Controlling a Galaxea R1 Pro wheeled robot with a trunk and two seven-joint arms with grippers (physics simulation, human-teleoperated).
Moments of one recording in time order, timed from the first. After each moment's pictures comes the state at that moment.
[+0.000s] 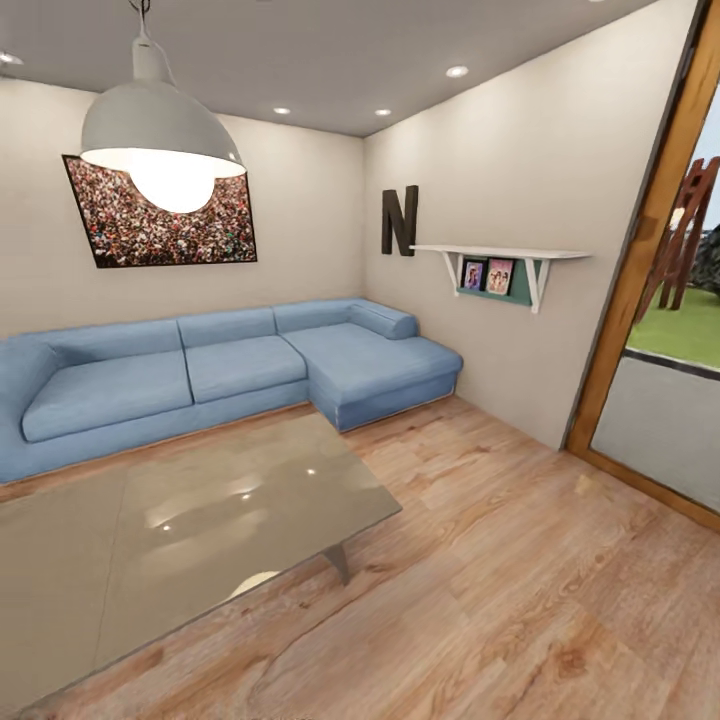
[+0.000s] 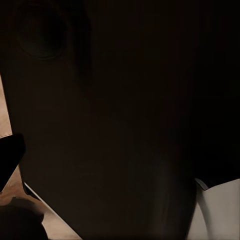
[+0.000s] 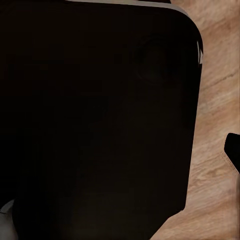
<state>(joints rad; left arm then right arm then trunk) 0.02 -0.08 0.00 -0.02 0.00 0.01 0.00 0.00 0.03 0.00 -0.02 0.00 -0.02 0.00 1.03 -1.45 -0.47</state>
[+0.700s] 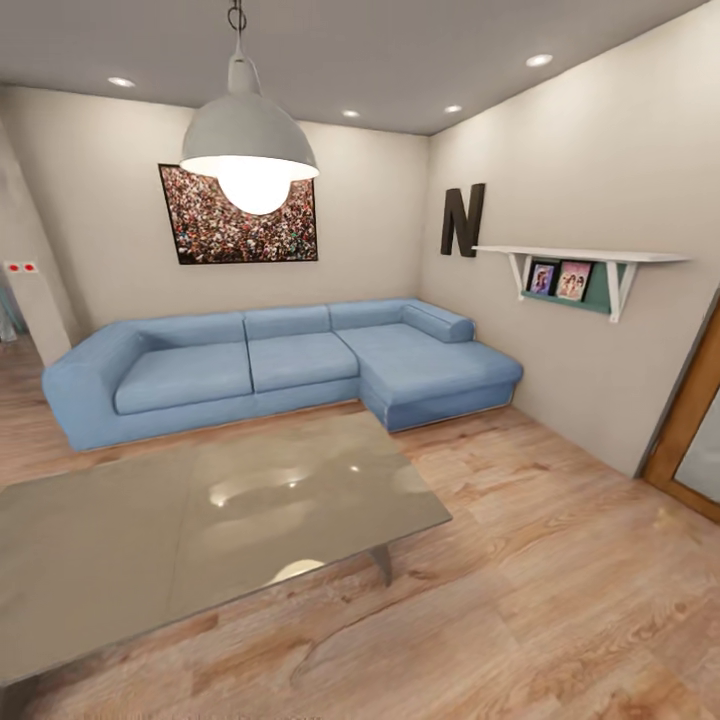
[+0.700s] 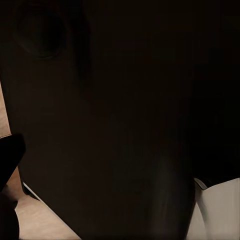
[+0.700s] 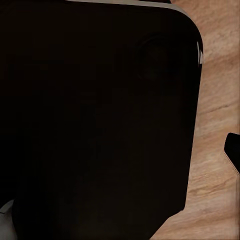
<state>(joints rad) 0.02 -0.08 0.00 -0.02 0.00 0.01 0.00 0.00 0.03 0.00 -0.02 0.00 -0.02 0.00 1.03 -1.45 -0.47</state>
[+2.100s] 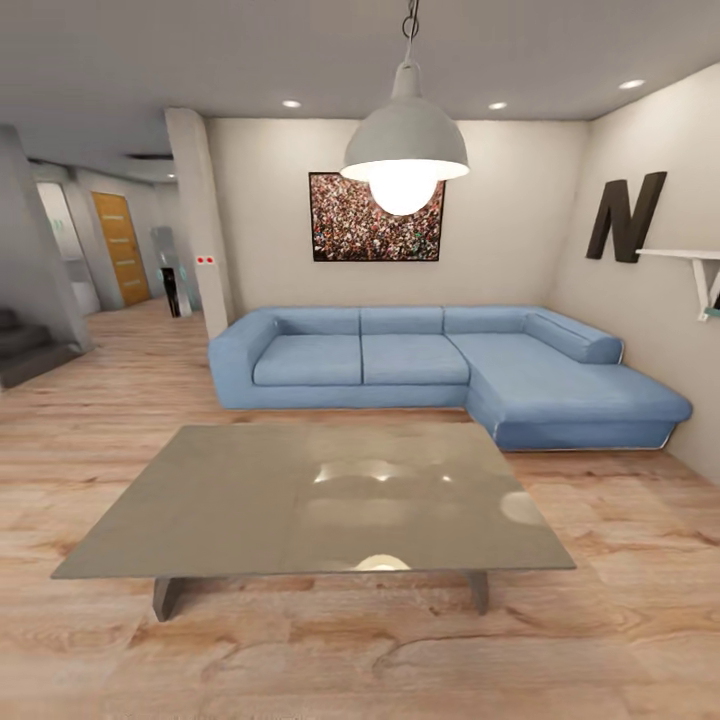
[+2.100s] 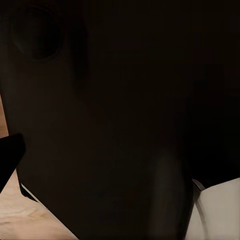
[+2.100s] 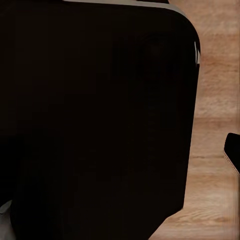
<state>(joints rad) 0.02 -0.08 0.00 -0.02 0.00 0.01 0.00 0.00 0.03 -0.01 -0.02 0.00 -0.02 0.00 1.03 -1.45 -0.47</state>
